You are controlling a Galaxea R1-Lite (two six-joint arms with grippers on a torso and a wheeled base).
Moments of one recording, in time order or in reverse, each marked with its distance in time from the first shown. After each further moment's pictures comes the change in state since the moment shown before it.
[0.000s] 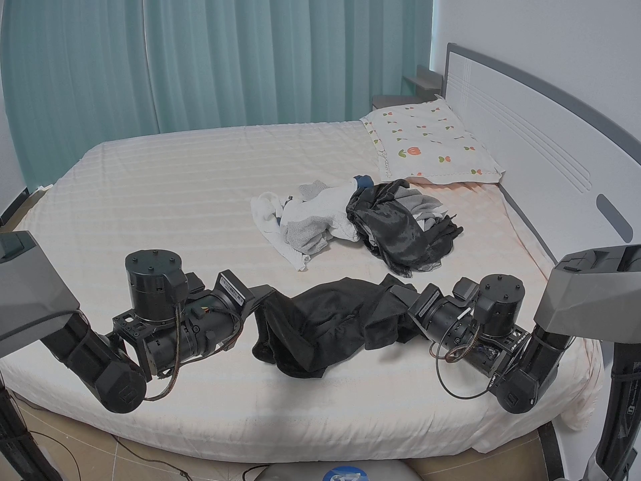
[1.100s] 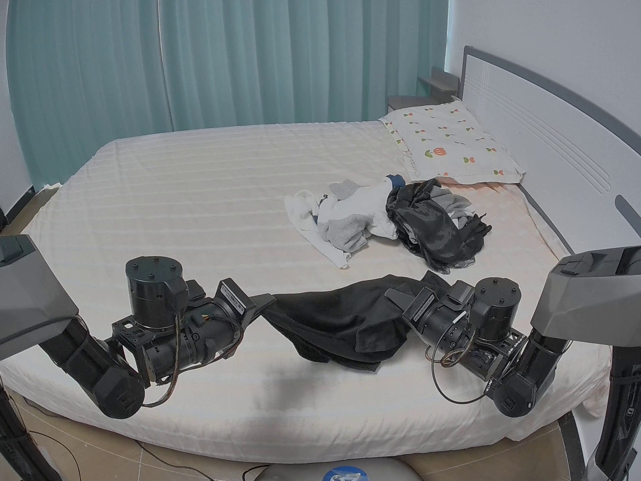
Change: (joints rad) left arm -0.010 -0.007 0.030 0.003 -0.004 -0.002; right arm 0.024 0.003 0.001 0.000 -0.006 -0.003
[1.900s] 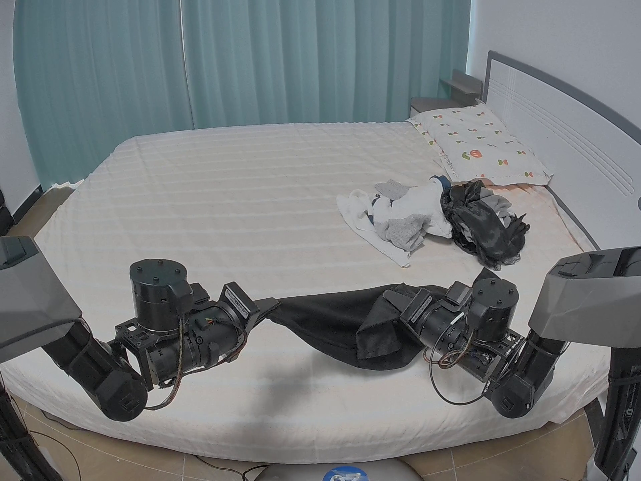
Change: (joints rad) left arm -0.015 0.006 0.001 0.003 -0.002 0.000; right arm 0.007 0.007 -0.005 0.000 -0.003 0.000
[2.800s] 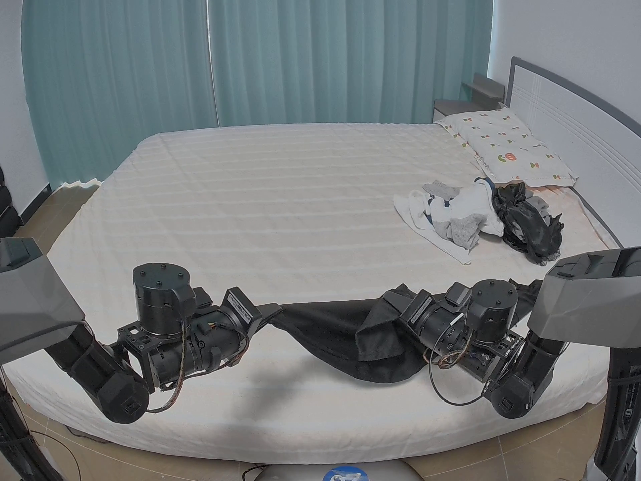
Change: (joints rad) left arm -0.006 0.009 0.008 0.000 -0.010 0.000; right arm 0.000 0.005 0.000 0.000 0.000 0.000
